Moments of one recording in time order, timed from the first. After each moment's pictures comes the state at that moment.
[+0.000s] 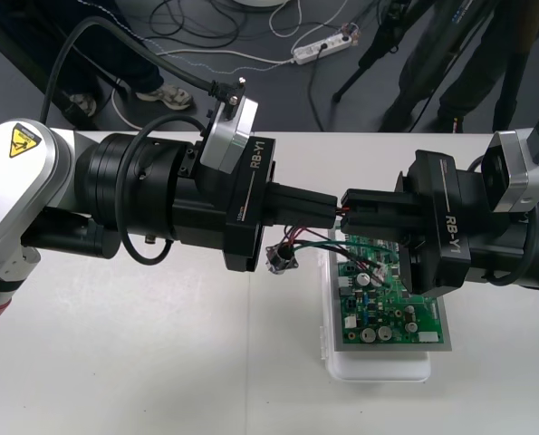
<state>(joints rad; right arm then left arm) -0.09 -0.44 -0.07 -2.12 1.07 -1.27 -0.32 -0.48 0.59 -0.36 -1.95 -1.08 -1.07 0.43</state>
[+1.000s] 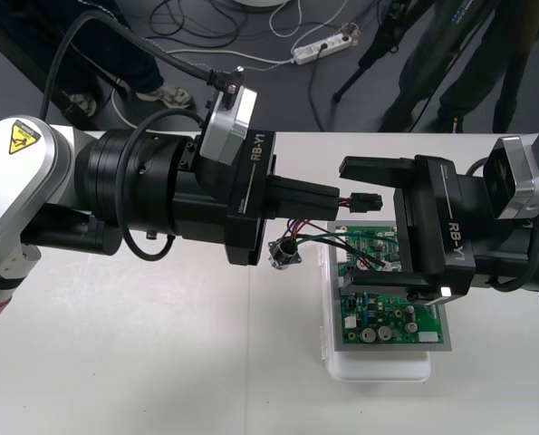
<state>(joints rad) -0.09 -0.44 -0.07 -2.12 1.06 -1.30 -0.32 -0.49 0.59 -0.36 -1.94 -1.07 -1.05 0.43</state>
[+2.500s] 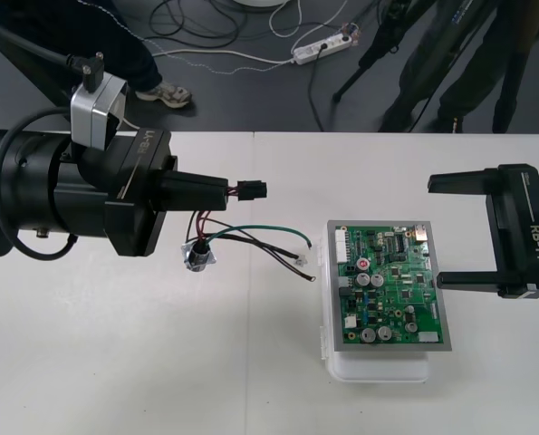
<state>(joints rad) -0.09 -0.57 -0.35 -2.03 1.18 -1.56 -0.37 -0.34 0.81 -0.19 -1.94 -0.86 -1.15 0.42</state>
